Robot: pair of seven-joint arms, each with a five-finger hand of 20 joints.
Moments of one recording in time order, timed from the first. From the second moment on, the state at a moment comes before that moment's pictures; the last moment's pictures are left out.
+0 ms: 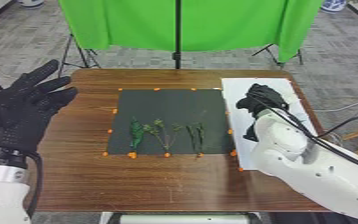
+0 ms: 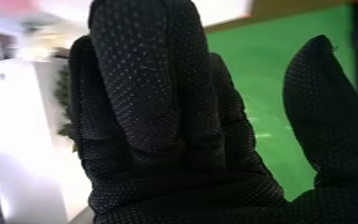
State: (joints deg) left arm 135.3 -46.4 -107.6 -141.1 30.9 21.8 15.8; right arm -55.0 -38.2 28.9 -109.5 -113.1 6.8 63.4
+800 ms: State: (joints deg) left arm 133.4 -46.5 -106.3 -140.9 30.9 21.5 15.1; right arm -57.2 -34.7 26.3 -104.5 -111.1 5.5 63.5
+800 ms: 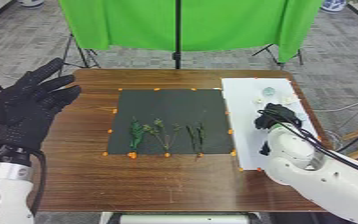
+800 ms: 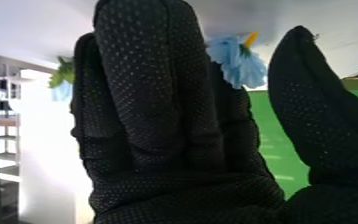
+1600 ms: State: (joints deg) left arm 133.9 -45.5 -106.8 -140.9 30.9 21.0 16.5; right arm -42.5 -36.6 3.3 -103.0 -123.5 25.1 60.9
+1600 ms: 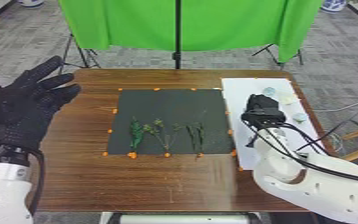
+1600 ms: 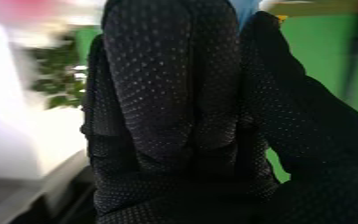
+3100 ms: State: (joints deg) left arm 120.5 -35.8 -103.0 -139.6 29.9 21.6 18.5; right arm -17.0 -76.9 -14.4 -94.6 -94.6 20.2 51.1
